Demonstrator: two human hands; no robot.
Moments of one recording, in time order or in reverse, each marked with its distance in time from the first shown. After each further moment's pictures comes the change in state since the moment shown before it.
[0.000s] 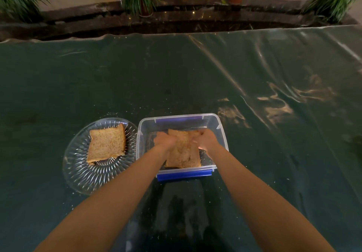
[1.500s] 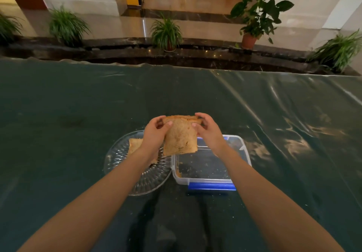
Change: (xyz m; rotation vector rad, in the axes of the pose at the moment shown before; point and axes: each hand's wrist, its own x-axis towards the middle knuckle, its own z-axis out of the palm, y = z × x) left_hand -0.037 -0.001 -0.145 -0.407 -0.004 0.556; right_hand -0.095 -0.100 0.011 0.240 -0.089 -0.644
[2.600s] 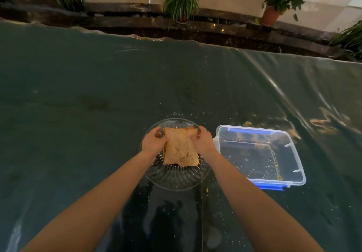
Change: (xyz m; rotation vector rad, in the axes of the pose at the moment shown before) left_hand 0.064 -0.089 -0.139 0.300 0.018 -0.265; right_hand 0.030 0.044 0.182 -0.459 -0.030 0.418
